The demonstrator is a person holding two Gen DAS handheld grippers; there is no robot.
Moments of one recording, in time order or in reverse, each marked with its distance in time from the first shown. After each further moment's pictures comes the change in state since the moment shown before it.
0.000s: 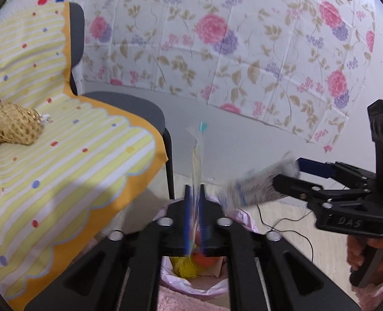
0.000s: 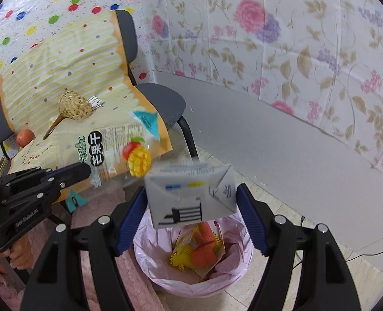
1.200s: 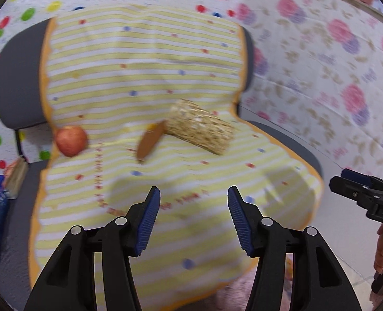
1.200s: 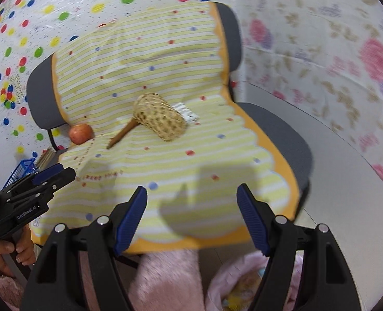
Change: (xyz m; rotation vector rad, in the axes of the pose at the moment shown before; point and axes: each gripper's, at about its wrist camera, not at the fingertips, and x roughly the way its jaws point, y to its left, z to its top) left arm -0.131 0.188 -0.019 -0.345 -0.172 0.566; right arm 0.060 0.174 0.093 -0.259 -0.025 0.364
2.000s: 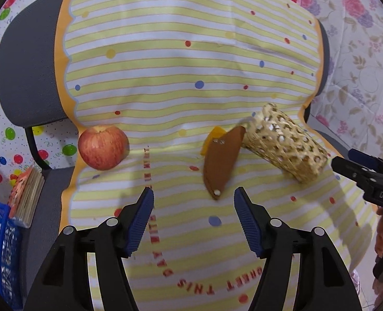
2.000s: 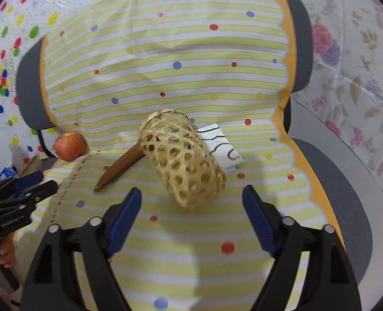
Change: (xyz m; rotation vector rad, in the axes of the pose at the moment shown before) left arm 0.094 0.087 0.061 -0.087 0.118 0.179; right arm 0.162 0.036 0.102 -0.145 0.054 0.070
